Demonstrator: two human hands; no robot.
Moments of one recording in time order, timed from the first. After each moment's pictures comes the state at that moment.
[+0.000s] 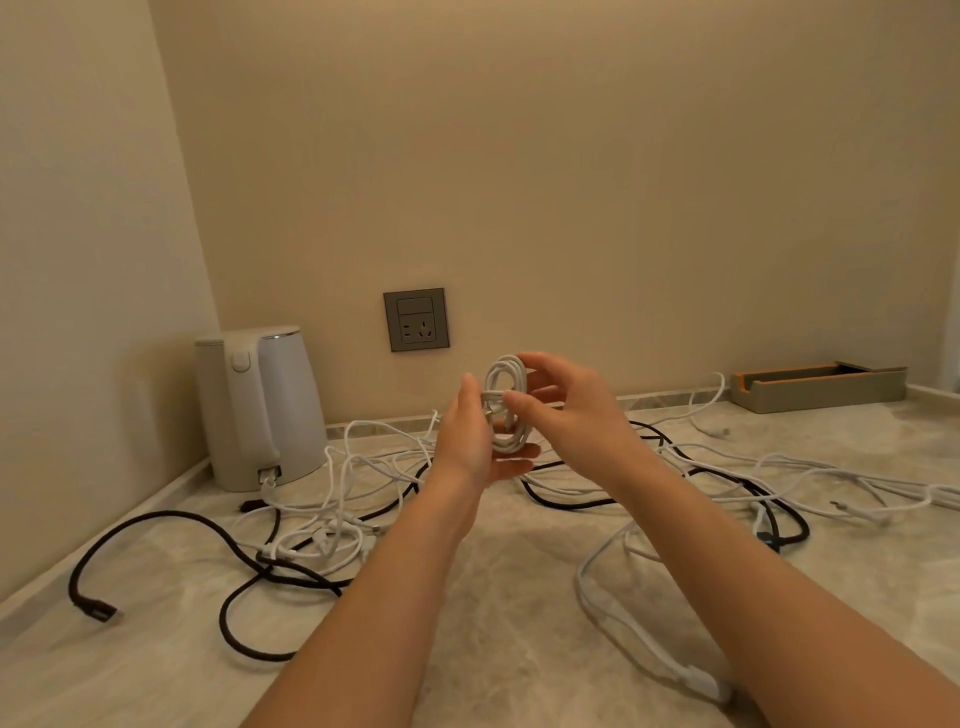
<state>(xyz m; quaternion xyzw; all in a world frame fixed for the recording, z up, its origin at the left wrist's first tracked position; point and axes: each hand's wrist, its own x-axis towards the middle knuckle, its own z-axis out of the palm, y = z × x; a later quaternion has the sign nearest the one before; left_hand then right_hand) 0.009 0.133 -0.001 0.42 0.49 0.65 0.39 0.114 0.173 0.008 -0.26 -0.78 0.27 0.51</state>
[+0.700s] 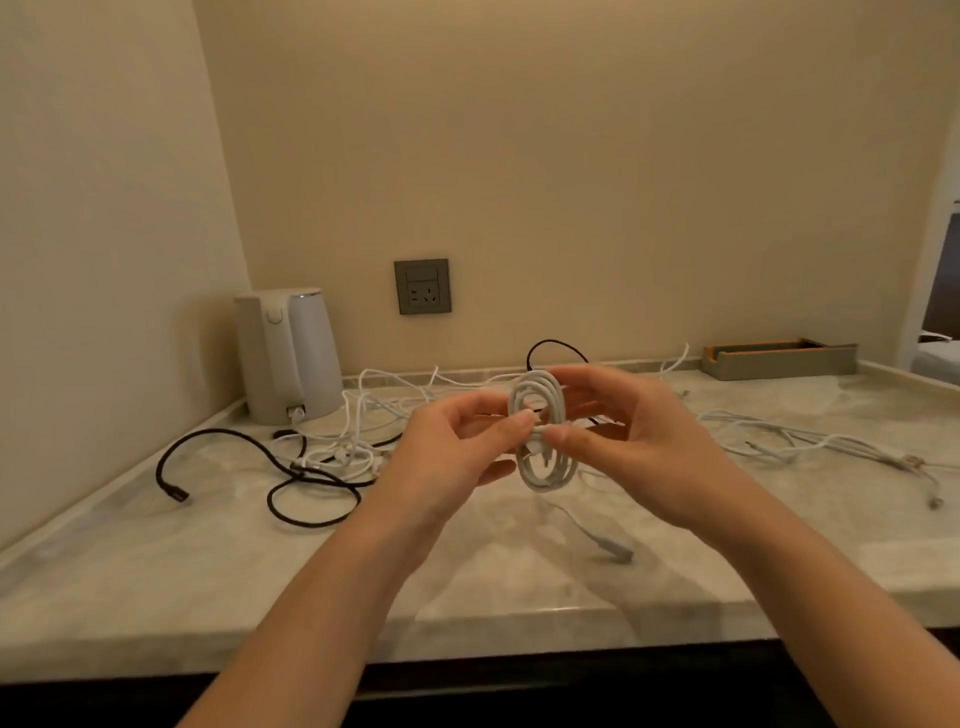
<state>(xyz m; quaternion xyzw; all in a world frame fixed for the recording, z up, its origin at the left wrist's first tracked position) 0.053 -0.014 0.004 0.54 0.48 0.60 0.34 0.209 0.048 0.010 -0.21 -0.82 0.31 0.44</state>
